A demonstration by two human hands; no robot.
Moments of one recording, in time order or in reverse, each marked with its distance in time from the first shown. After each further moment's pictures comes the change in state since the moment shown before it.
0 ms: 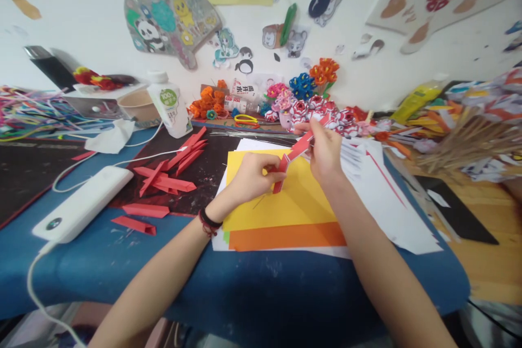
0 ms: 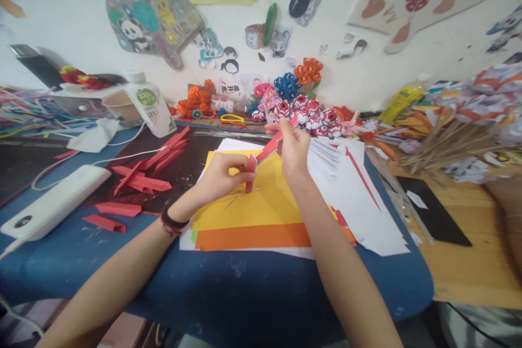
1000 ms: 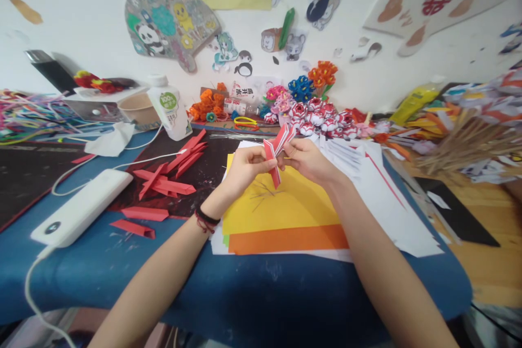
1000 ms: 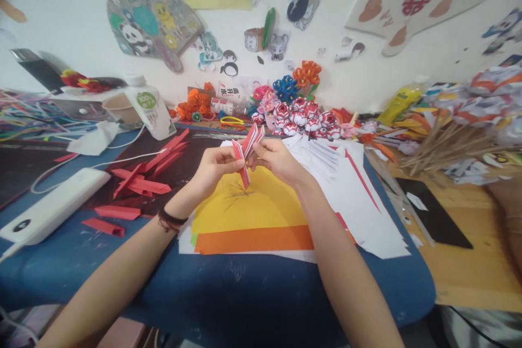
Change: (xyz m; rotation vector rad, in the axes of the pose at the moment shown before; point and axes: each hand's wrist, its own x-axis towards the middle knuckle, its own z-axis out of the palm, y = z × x) left_hand 0.008 -0.011 -0.006 -0.622 0.173 -0.122; right_hand -0.001 0.008 -0.010 0.061 -0.787 0.229
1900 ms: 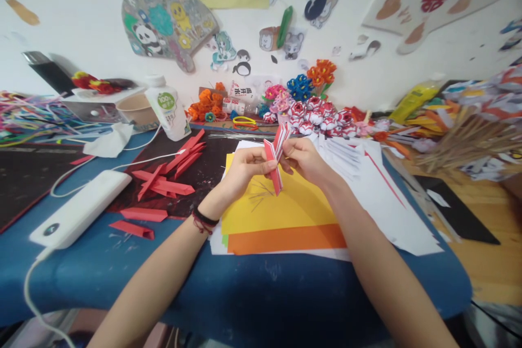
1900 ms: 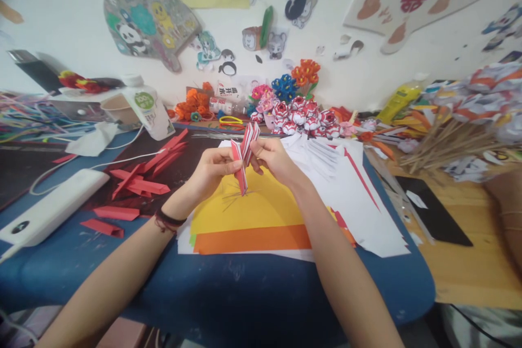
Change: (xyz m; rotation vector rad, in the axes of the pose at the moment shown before) left_hand -0.001 -0.001 -0.002 -0.091 -0.039 -0.050; right_hand 0.002 -0.002 0.009 -0.021 -0.002 -0.069
